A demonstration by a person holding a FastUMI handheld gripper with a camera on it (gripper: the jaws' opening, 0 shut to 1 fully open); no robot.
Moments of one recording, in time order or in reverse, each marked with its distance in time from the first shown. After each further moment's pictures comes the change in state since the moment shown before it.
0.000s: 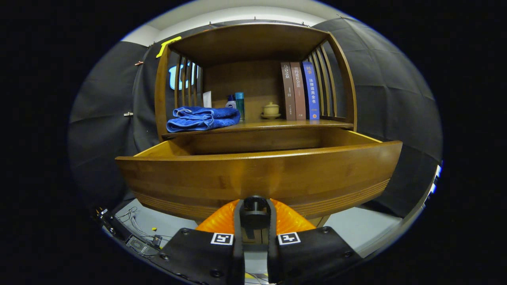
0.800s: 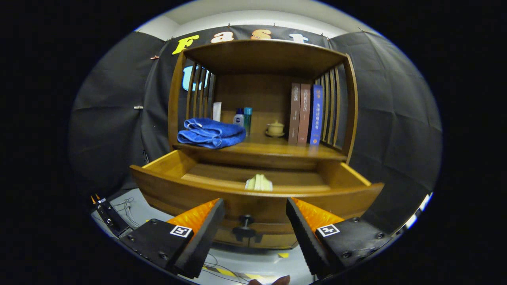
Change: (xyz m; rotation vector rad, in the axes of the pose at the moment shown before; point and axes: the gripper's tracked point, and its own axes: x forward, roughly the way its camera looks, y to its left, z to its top) arm -0.042 -0.009 0.093 -0.157 -0.014 0.040
